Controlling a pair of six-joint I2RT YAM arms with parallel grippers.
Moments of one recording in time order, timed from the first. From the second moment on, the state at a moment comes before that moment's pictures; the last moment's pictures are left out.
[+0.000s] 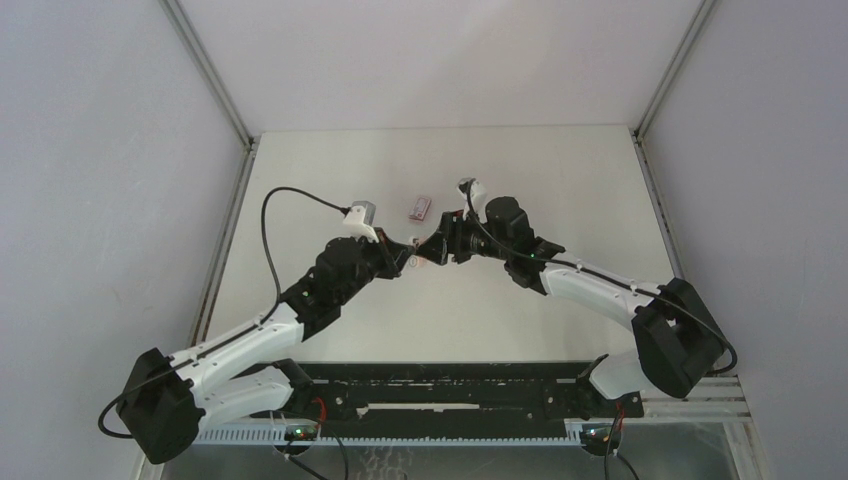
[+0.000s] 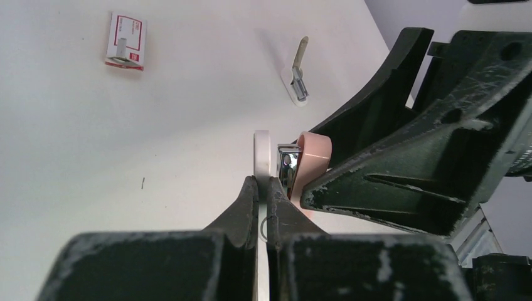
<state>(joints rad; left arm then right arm) -0.74 1.01 0.57 0.18 -0.12 -0.62 0.69 1.42 0.85 0.22 -0.40 0.60</state>
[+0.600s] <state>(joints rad) -0.75 0.93 0.57 0.13 -0.17 -0.75 0.69 1.33 0.86 0.17 -0.40 0.56</state>
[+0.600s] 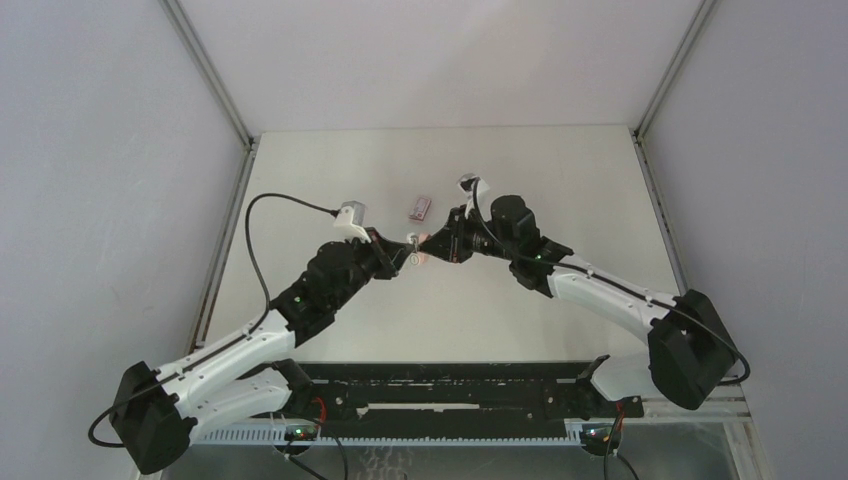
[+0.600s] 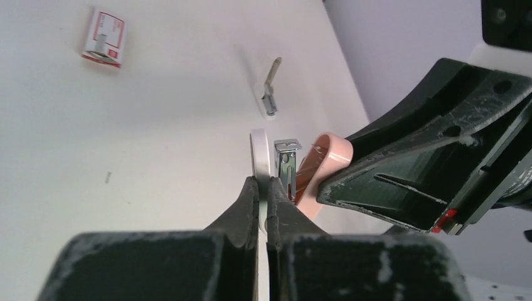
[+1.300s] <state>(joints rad) -0.64 0.76 0.52 0.03 -0.18 -0.86 0.64 1.02 0.84 0.00 -0.45 0.34</state>
